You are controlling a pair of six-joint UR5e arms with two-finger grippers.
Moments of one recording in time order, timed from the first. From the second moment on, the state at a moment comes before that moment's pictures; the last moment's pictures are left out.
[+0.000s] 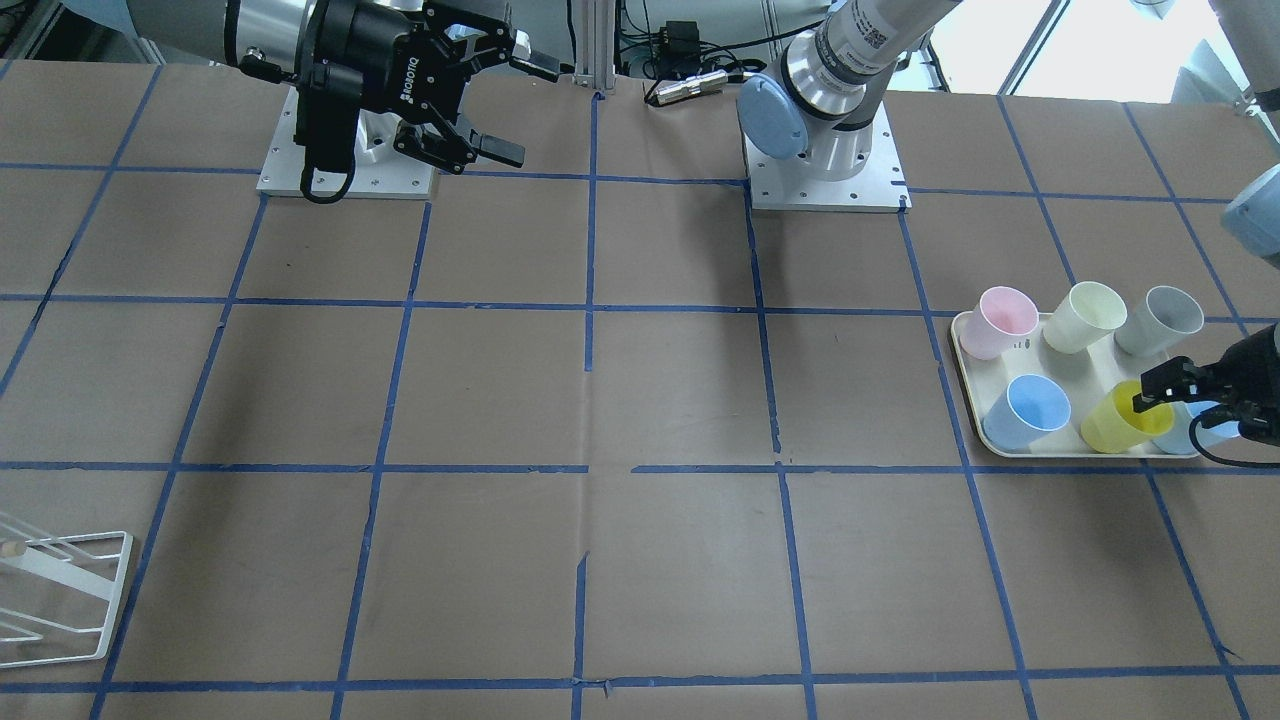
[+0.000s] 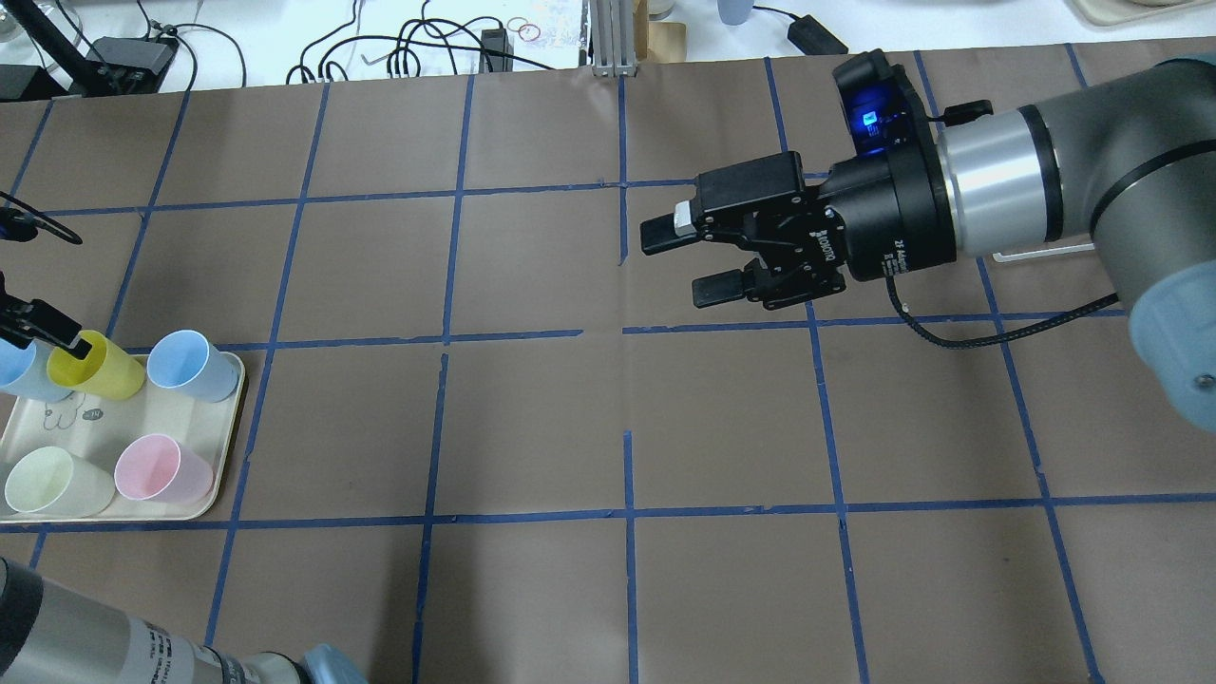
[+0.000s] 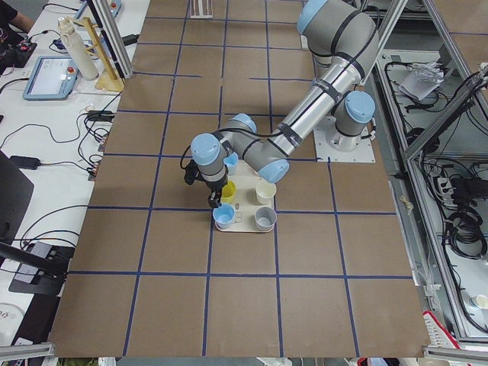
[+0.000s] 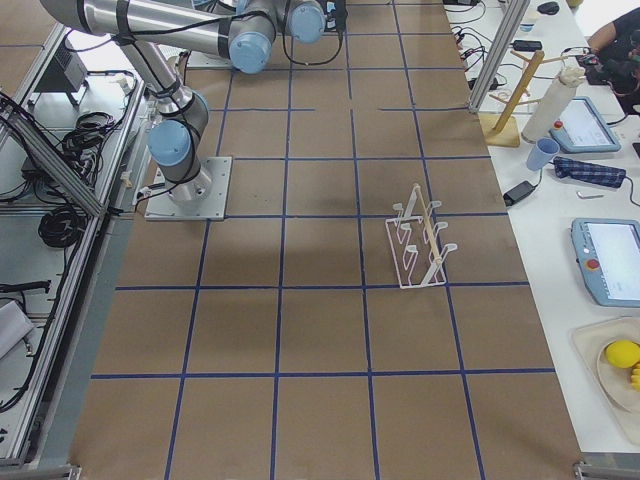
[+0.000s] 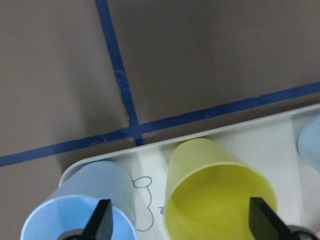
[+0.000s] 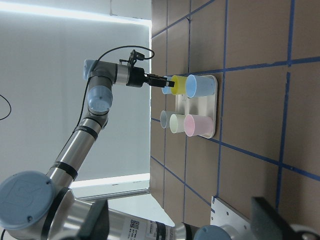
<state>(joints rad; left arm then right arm) -0.82 -2.01 -1.64 -1.16 1.62 0.98 1.45 -1.80 1.96 -1.48 -0.35 -0.32</state>
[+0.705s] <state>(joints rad) -0.82 -2.00 -1.64 -1.16 1.65 0.98 1.45 -1.78 1.99 -1.44 -0.16 -0.34</state>
